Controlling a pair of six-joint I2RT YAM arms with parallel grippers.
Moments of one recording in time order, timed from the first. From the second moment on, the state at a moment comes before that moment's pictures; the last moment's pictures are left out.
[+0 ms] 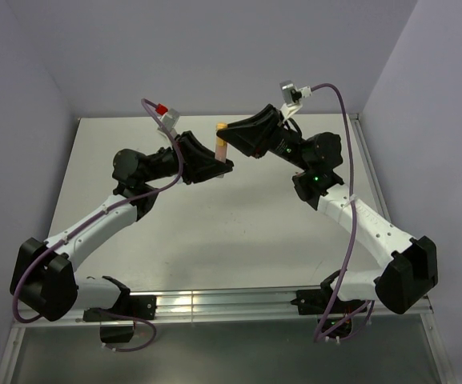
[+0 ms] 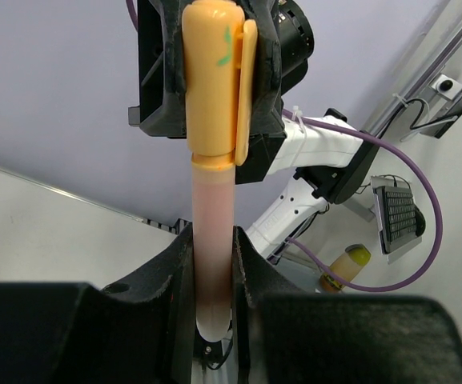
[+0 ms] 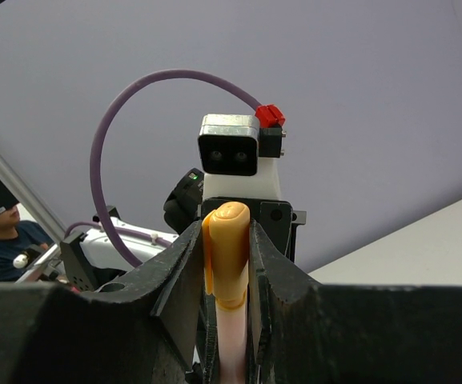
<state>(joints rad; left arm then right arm) -0.53 1.31 0.94 0.96 0.91 -1.02 0.55 1.28 1.09 0.77 -0.65 0.93</state>
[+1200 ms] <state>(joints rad) -0.54 1.31 0.95 0.87 0.80 -0.98 0.59 1.22 1.10 0.46 -0.68 0.72</state>
